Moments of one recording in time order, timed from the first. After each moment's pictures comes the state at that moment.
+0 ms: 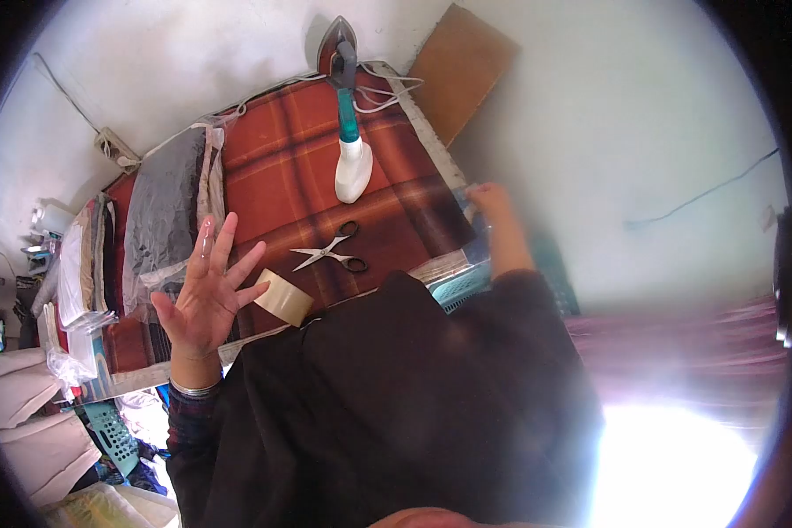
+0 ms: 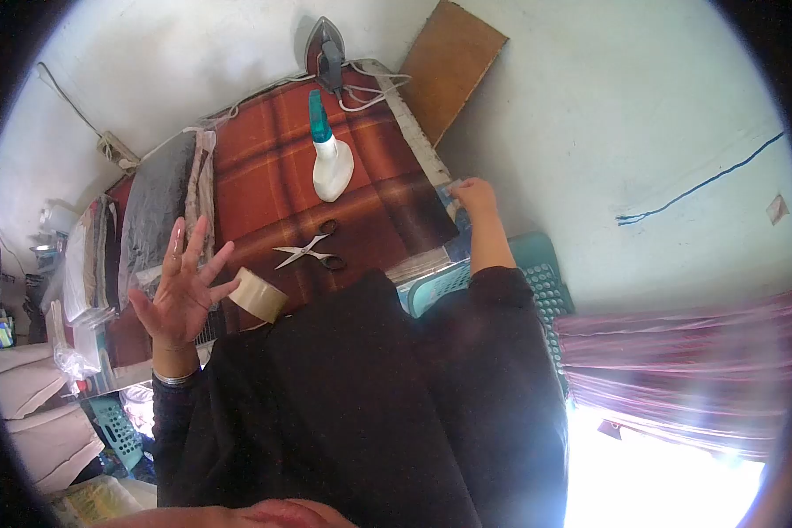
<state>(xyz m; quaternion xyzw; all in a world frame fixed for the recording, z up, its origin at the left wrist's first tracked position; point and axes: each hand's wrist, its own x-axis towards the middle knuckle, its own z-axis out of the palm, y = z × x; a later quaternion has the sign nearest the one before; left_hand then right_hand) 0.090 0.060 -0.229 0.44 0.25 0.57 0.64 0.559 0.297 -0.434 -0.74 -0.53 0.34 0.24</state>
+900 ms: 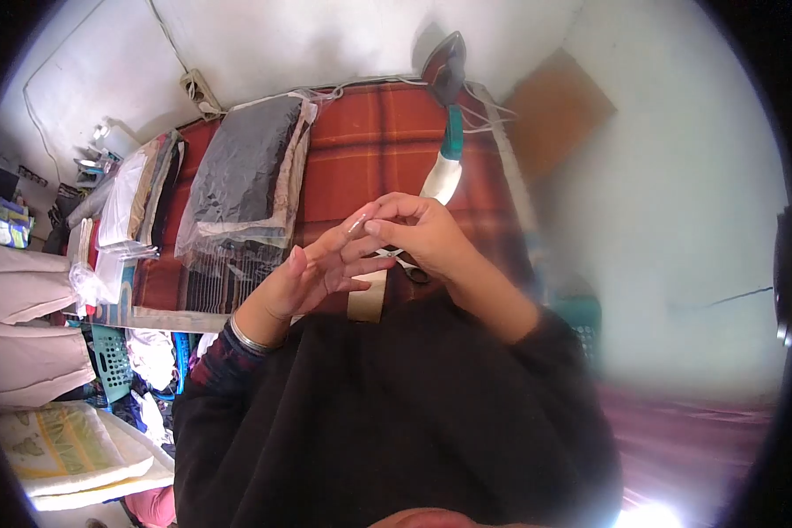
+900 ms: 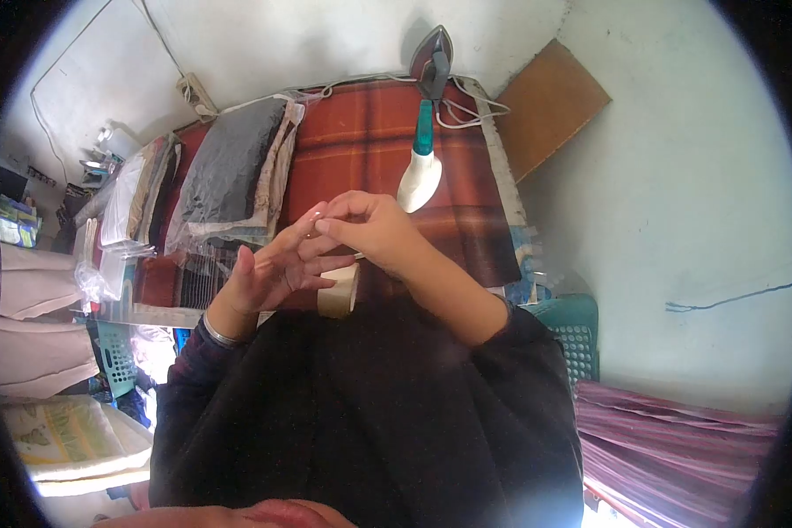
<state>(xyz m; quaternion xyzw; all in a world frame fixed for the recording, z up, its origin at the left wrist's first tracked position) 0.115 0.073 -0.224 0.49 0.31 0.42 0.70 0.288 0.182 -0.256 -0.18 -0.57 0.73 0.32</state>
